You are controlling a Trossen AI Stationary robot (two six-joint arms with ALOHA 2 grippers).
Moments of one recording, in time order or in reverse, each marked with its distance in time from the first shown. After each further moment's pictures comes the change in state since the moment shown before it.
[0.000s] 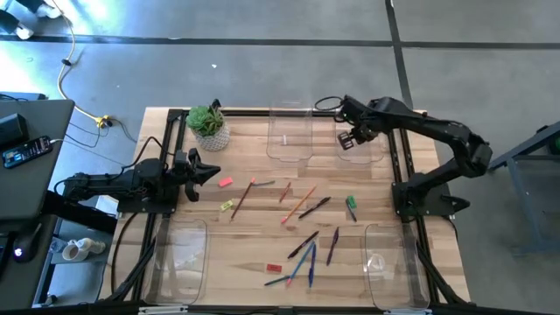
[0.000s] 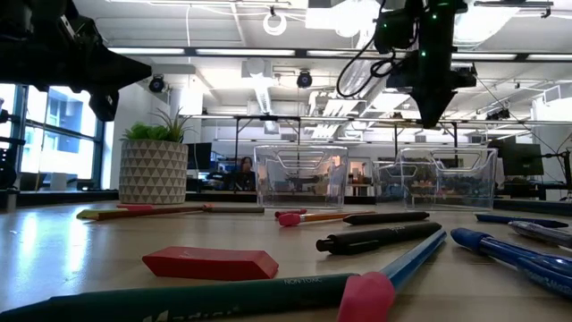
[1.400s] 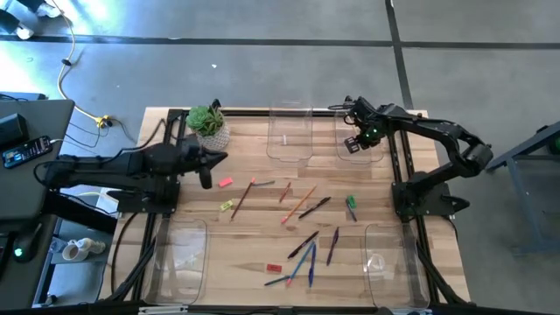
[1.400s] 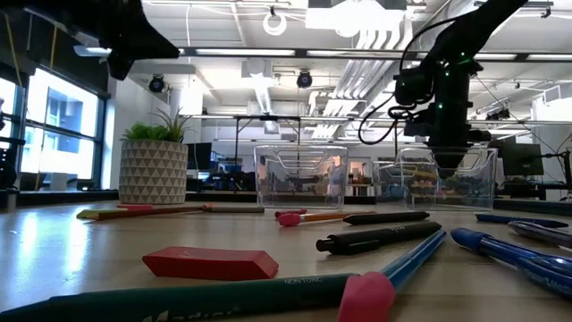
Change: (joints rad) left arm 0.000 0.556 0.492 -0.280 -0.177 0.005; right arm -0.259 0.011 -0.342 0.349 -0.212 -0.231
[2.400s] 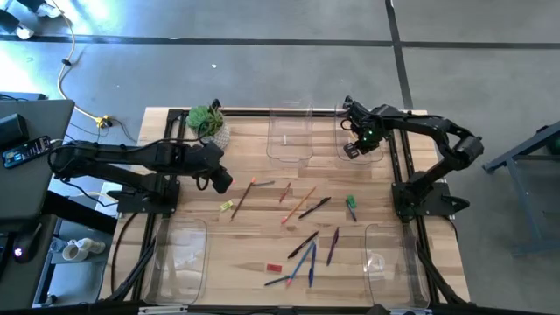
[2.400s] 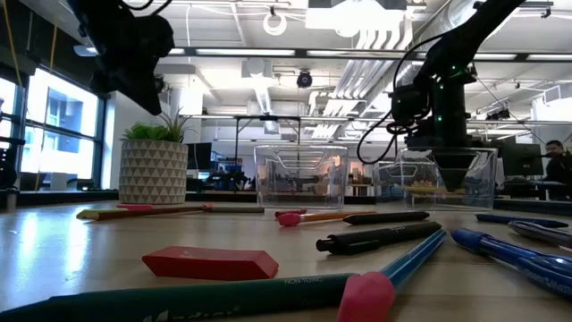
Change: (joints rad) left arm 0.000 0.441 0.290 -0.585 0.064 -0.341; right arm -0.003 0.106 0.000 -0.025 -0.032 -0.065
